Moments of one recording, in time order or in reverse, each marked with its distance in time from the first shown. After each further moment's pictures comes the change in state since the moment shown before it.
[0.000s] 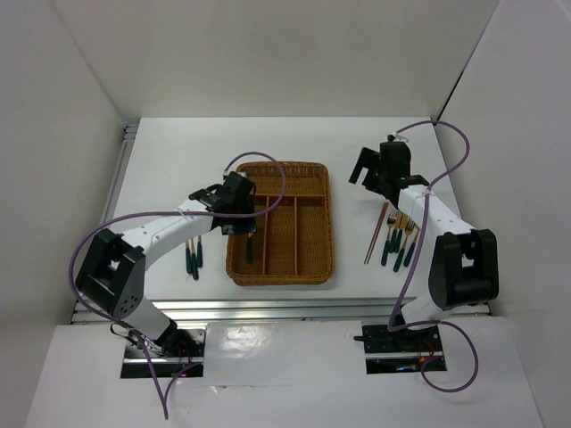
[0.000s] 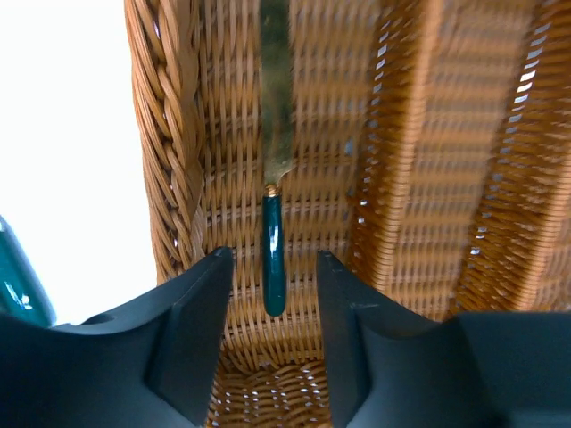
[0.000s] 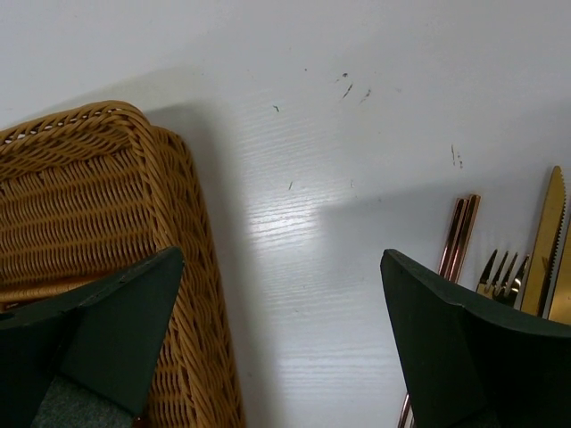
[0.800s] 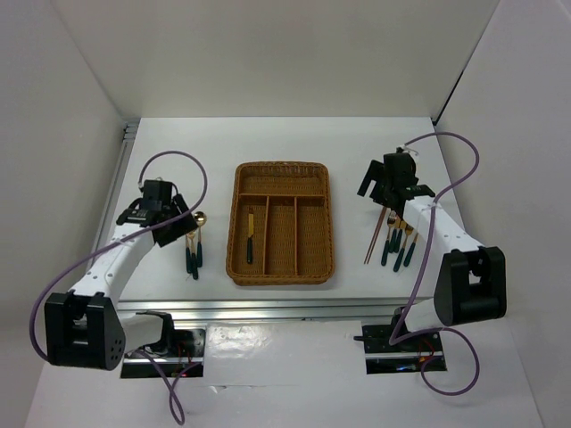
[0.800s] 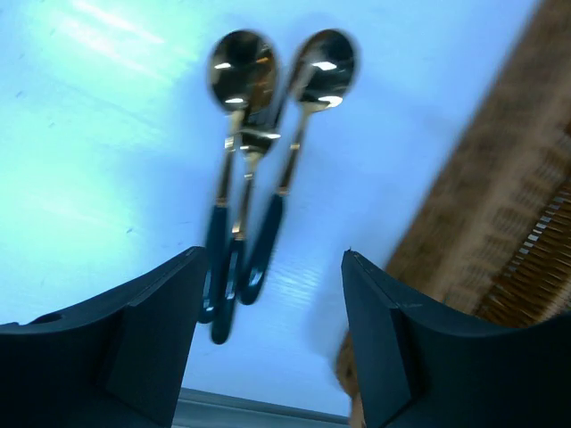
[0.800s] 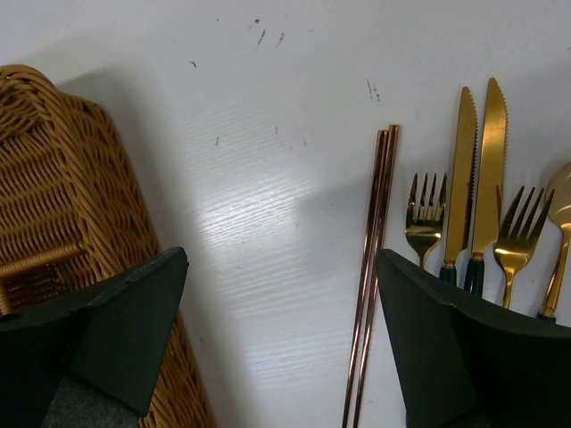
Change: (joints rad) left arm 0.465 -0.371 -0.214 -0.034 0.025 0.049; right arm -0.006 -0.119 -0.092 -0.103 0.109 0.016
